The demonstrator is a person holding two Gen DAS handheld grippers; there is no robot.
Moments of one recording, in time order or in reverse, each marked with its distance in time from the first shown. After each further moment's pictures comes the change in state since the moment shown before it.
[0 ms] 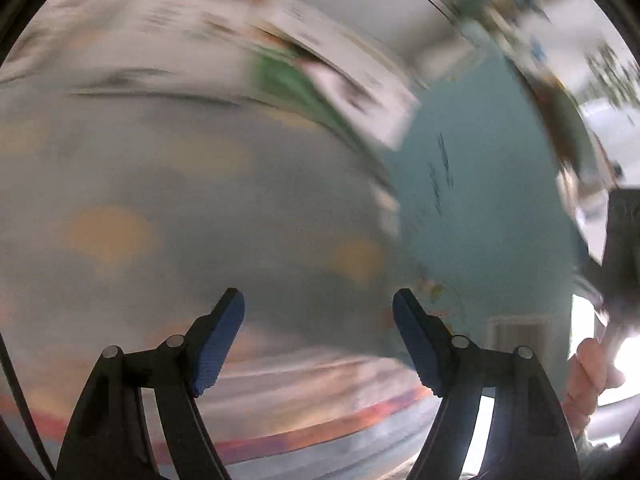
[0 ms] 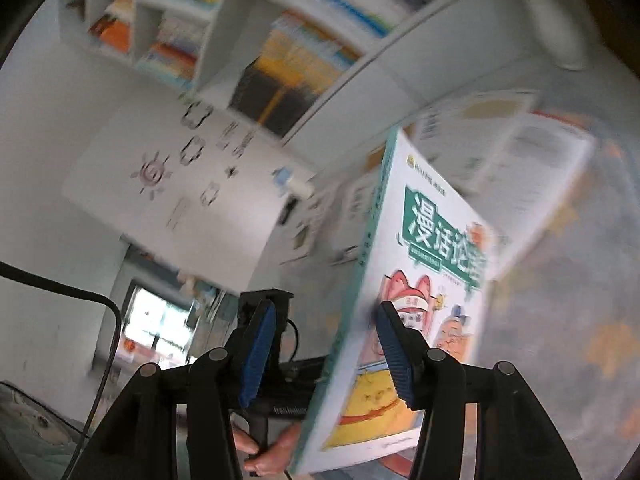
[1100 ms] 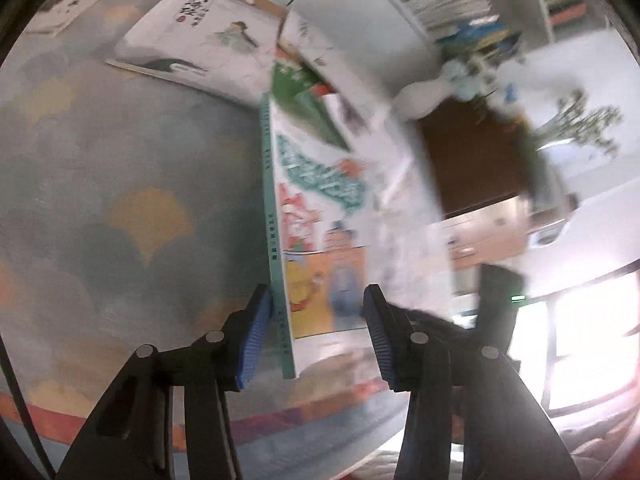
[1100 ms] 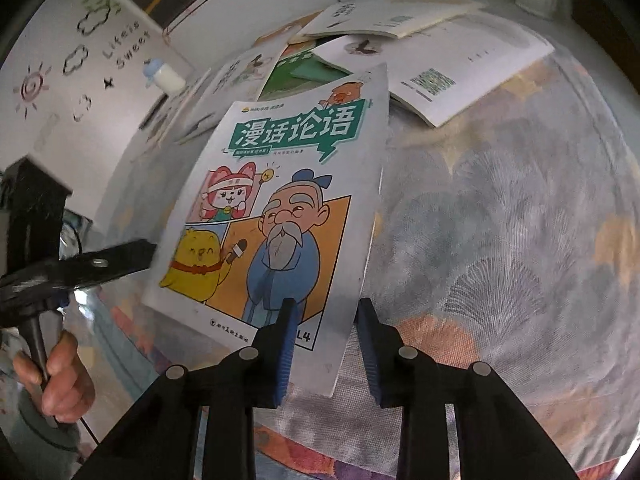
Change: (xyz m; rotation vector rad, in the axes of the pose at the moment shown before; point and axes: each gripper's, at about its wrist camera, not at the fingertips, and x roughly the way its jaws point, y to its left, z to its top) left arm -0.011 0.030 -0.010 -0.071 0.001 -0.280; right arm 0.085 -0.066 -0.078 0.019 0.210 -0.538
